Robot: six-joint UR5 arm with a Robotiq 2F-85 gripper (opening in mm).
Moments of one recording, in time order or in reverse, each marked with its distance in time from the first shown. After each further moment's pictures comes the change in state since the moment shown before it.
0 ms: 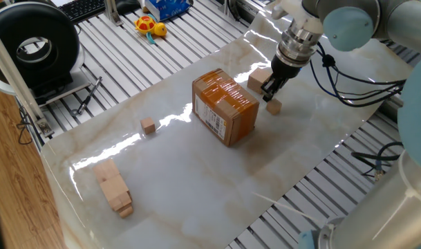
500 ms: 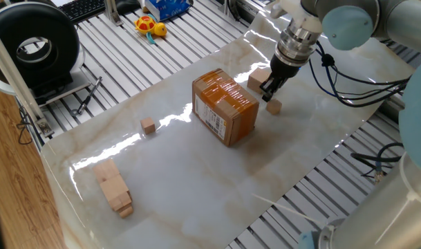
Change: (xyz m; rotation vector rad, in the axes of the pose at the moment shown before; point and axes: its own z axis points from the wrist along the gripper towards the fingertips) arm -0.003 0.007 -0.004 0.001 0.008 0.015
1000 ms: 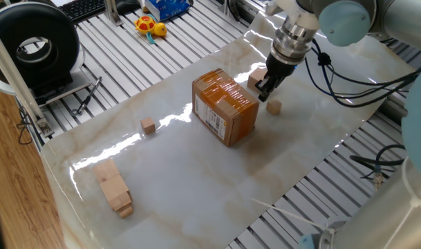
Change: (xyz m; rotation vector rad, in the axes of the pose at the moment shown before) arm -0.001 0.018 -0.007 -0.014 0.012 0.041
